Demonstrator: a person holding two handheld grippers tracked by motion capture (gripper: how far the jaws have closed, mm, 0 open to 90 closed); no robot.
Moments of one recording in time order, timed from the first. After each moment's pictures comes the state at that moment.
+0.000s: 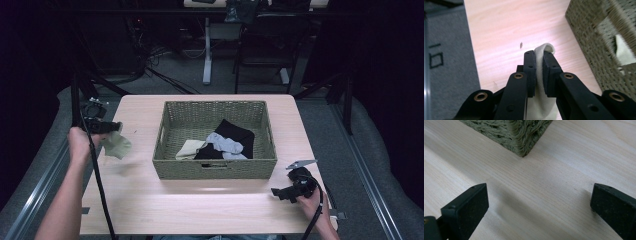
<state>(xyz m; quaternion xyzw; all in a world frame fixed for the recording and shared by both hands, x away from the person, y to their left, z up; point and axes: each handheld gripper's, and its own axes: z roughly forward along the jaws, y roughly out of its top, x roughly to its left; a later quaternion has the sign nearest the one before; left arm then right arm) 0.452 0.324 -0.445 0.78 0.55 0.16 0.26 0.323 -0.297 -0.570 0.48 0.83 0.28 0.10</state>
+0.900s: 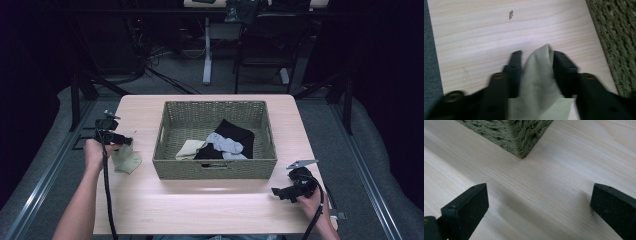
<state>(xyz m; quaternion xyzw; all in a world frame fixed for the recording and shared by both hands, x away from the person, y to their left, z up) 0.468 0.319 -0.510 0.77 0.59 0.08 0.23 0.322 -0.298 -0.568 0.48 0.82 0.28 0.10</state>
